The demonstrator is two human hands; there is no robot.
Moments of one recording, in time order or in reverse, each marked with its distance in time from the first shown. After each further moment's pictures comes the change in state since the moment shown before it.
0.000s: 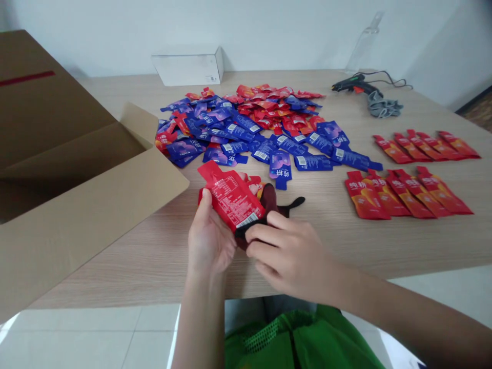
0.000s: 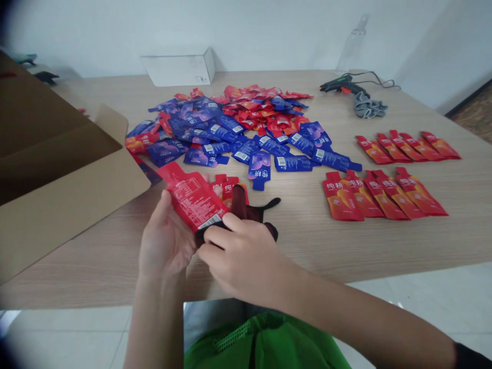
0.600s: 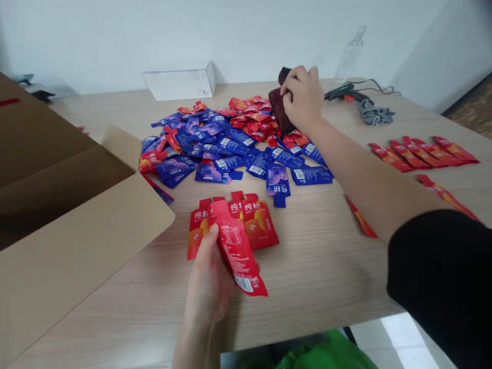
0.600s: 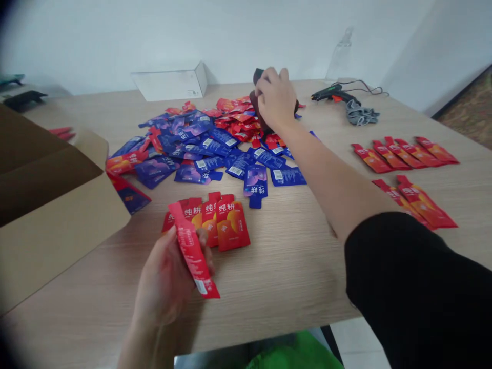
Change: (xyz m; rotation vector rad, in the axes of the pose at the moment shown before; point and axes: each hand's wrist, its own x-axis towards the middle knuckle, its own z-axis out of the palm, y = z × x) left_hand 0.008 -0.011 -0.011 0.261 0.209 -0.100; right_hand 0.125 0.285 -0.029 -0.427 0.390 0.556
